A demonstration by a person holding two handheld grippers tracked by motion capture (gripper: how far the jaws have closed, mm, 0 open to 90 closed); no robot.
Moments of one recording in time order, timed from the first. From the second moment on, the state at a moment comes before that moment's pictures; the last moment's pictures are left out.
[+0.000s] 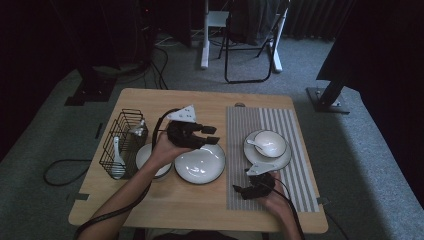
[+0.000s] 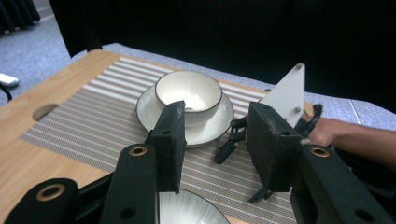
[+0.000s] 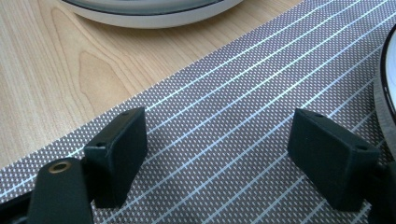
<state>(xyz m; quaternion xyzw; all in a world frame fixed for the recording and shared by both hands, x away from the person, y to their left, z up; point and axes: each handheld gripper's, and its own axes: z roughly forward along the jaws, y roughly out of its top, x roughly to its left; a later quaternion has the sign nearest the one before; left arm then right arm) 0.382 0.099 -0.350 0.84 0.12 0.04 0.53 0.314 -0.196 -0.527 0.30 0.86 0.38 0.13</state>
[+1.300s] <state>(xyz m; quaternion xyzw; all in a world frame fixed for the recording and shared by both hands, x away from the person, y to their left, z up) 0.389 0.196 -0.285 0.85 0.15 0.11 0.50 0.314 -0.196 -0.527 0.30 0.87 0.38 0.13</state>
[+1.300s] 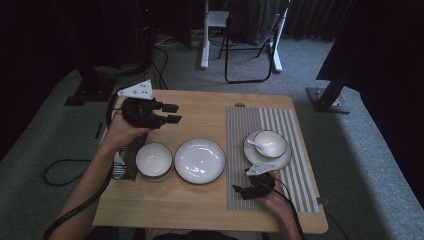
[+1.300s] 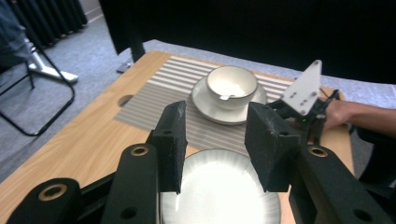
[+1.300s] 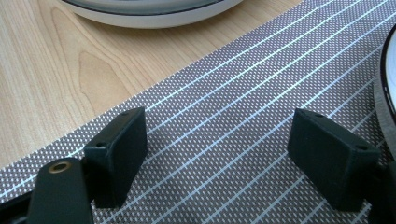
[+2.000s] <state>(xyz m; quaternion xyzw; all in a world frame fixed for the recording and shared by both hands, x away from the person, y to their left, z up) 0.395 0.245 -0.306 0.83 0.21 0.13 0.49 0.314 -0.196 -0.527 0.30 0.86 0.38 0.13</state>
